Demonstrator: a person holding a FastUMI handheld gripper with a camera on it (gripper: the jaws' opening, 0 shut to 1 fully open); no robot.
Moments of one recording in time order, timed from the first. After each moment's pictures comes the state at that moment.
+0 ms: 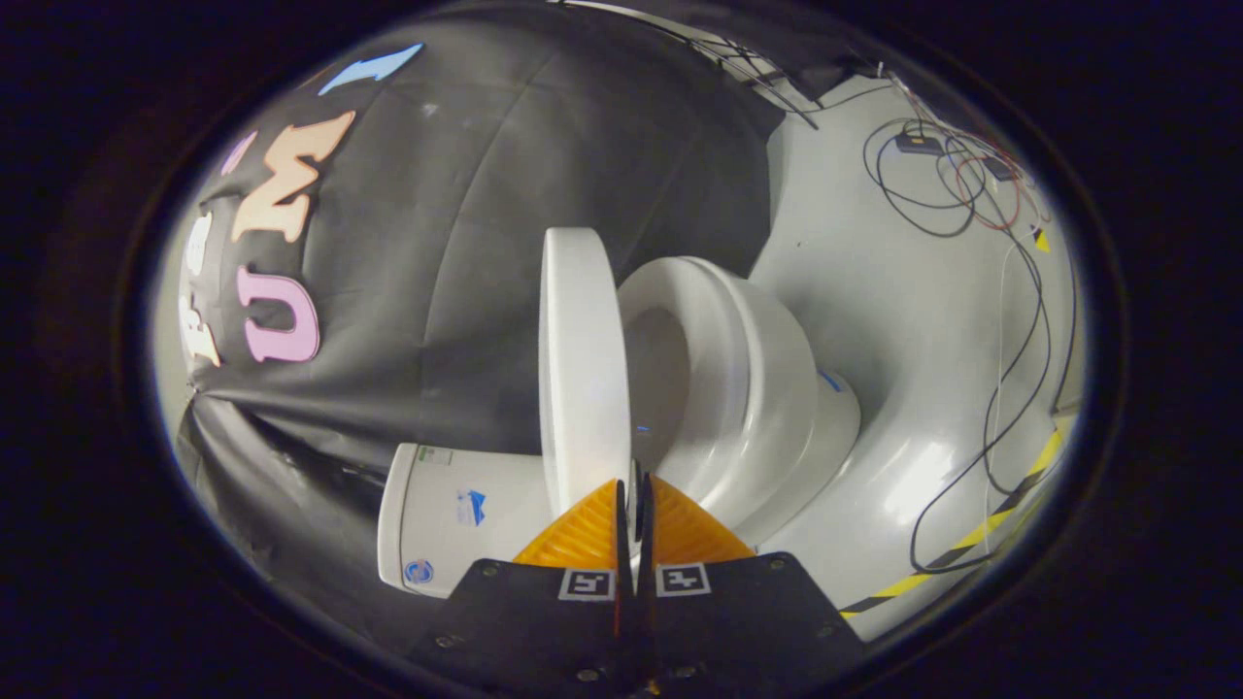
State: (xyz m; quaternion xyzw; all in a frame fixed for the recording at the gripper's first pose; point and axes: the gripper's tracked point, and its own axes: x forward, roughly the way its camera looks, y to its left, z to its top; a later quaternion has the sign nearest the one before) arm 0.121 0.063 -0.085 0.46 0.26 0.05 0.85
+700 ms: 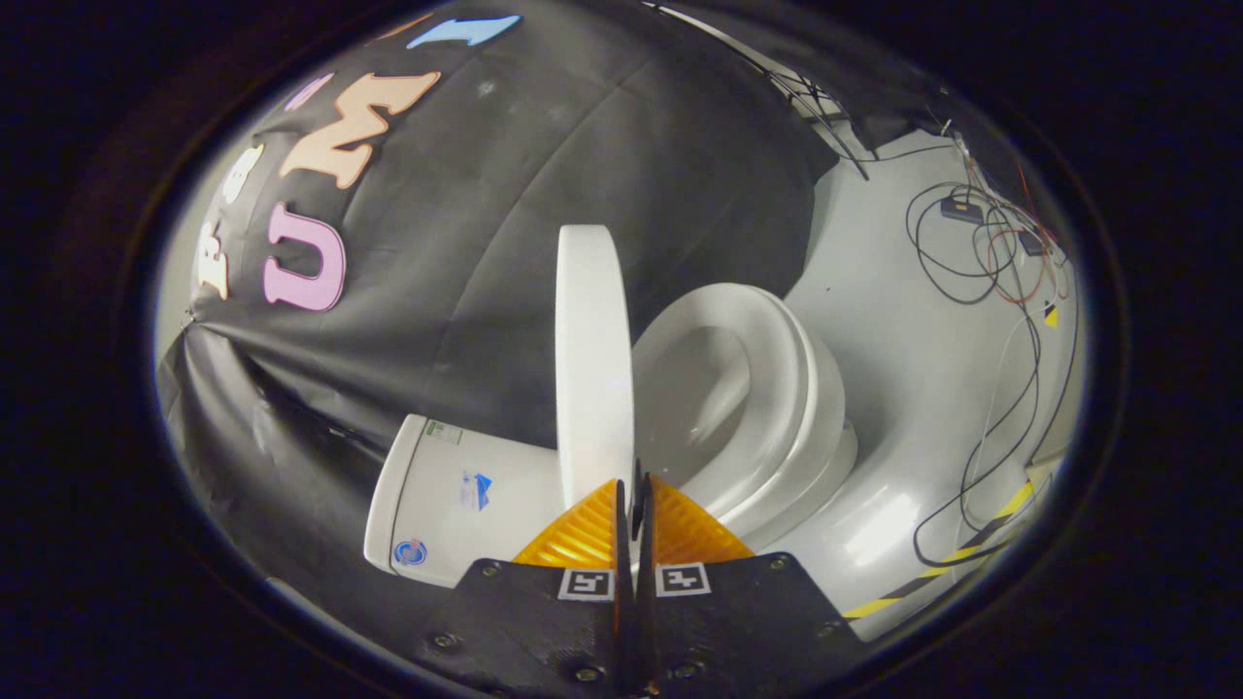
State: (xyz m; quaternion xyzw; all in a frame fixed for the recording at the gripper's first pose) arm 0.112 0.092 -0.033 0.40 0.24 0.05 0.89
